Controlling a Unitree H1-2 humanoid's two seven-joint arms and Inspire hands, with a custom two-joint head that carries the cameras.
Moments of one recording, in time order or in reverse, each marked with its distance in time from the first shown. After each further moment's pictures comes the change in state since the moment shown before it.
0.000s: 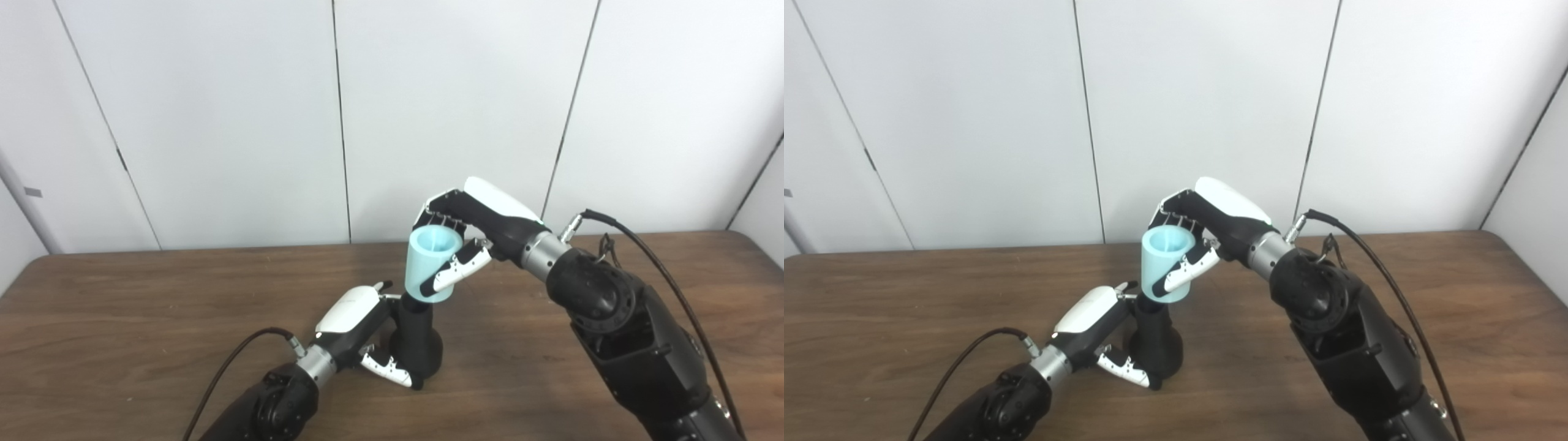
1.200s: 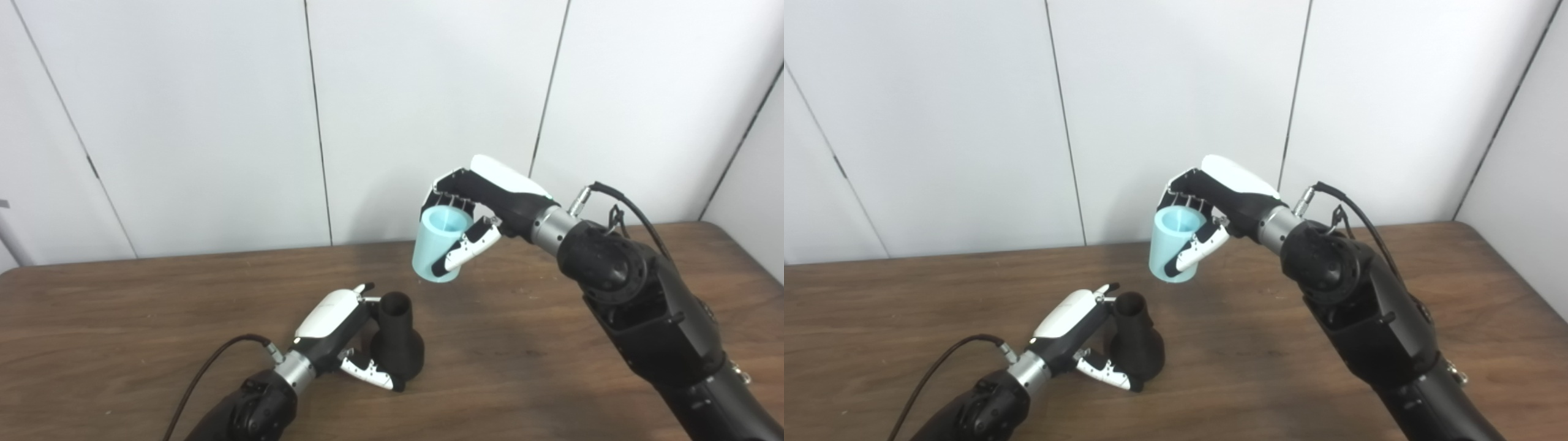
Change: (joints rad) left arm 0.000 0.012 0.014 0.029 -0.008 -0.070 0.000; right arm -0.043 -0.118 -0.006 0.000 0.034 0.000 0.004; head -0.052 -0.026
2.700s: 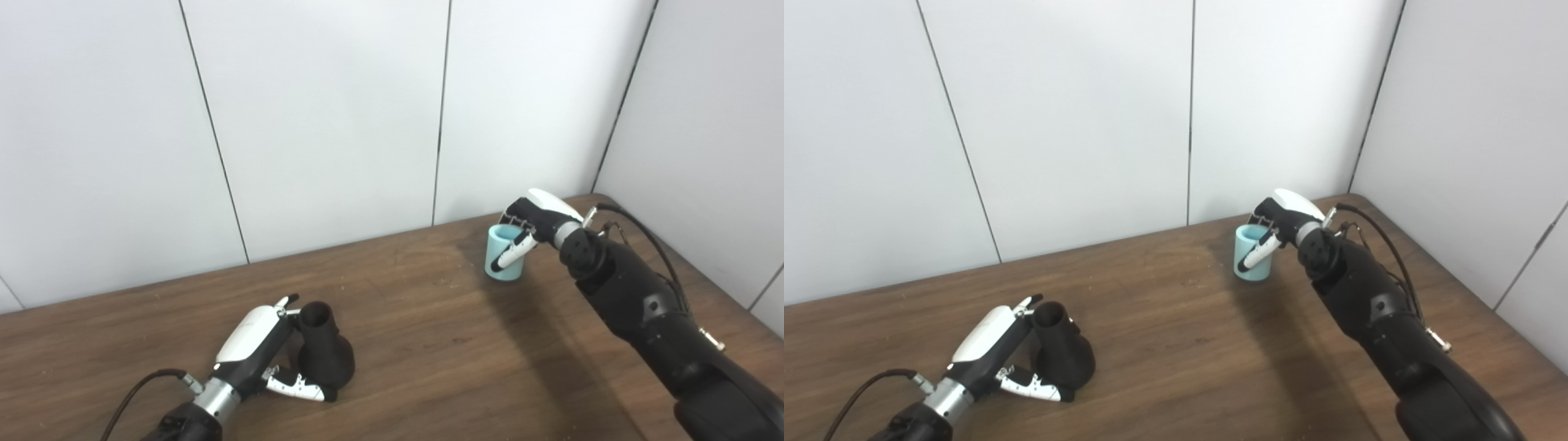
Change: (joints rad) left arm -0.010 0.022 0.017 0.059 -0.019 -0.089 0.010; right arm 0.034 -0.158 -0.077 0.708 -0.043 -0.112 -0.284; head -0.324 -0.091
